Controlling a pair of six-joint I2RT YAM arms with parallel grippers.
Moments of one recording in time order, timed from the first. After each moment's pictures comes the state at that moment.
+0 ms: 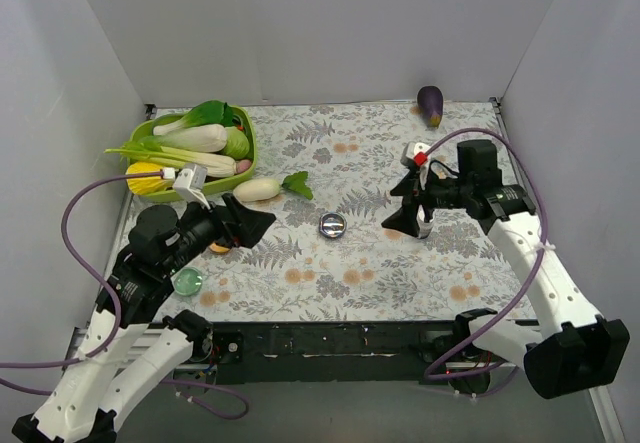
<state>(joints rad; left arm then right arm) -0.51 0.57 0.90 -0.50 0.17 -0.58 0.24 1.06 1.04 -0.65 -0.95 -0.50</state>
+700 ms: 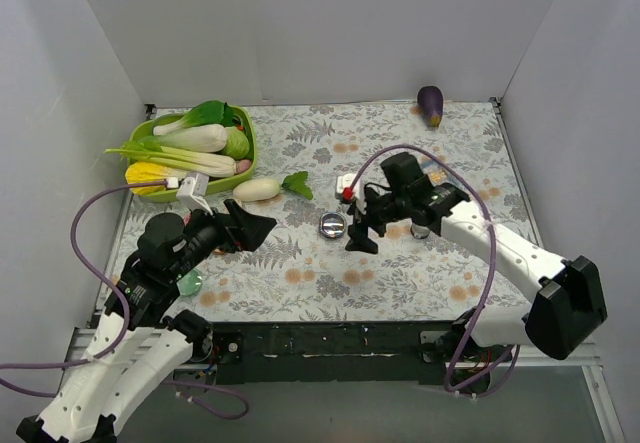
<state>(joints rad) -0.51 0.54 0.80 -0.47 0.14 -0.63 0.62 1.28 1.03 -0.55 -0.71 -0.58</state>
